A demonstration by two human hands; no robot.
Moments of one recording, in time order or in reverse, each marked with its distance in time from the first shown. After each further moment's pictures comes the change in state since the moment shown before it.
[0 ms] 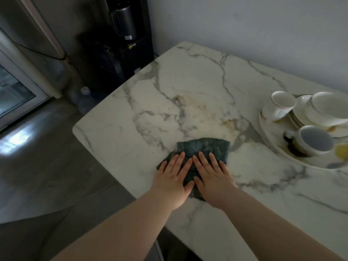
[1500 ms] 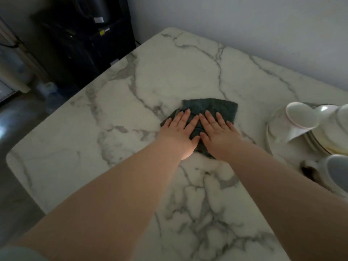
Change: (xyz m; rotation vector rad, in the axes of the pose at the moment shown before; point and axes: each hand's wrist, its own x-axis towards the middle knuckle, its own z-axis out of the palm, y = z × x) left_hand 0.220 -0.011 -0.075 -0.011 0.037 0.019; right_hand 0.173 0.096 -0.090 -0.040 0.045 0.104
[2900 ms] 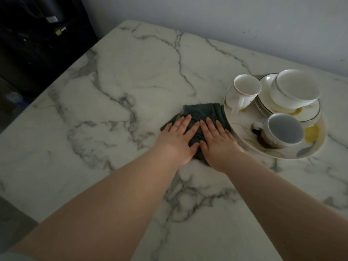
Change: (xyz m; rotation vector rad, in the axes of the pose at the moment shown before) left_hand -0.038 0.087 0.024 0.070 -0.042 0.220; right_hand -0.111 0.046 0.038 0.123 0.036 0.173
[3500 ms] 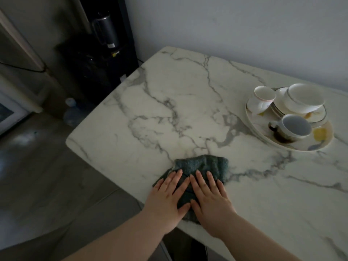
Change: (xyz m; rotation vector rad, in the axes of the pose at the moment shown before) left_hand -0.251 -0.034 0.068 -0.034 -0.005 -0.017; right_hand -0.171 -0.133 0.079 -0.010 -0.123 -0.190
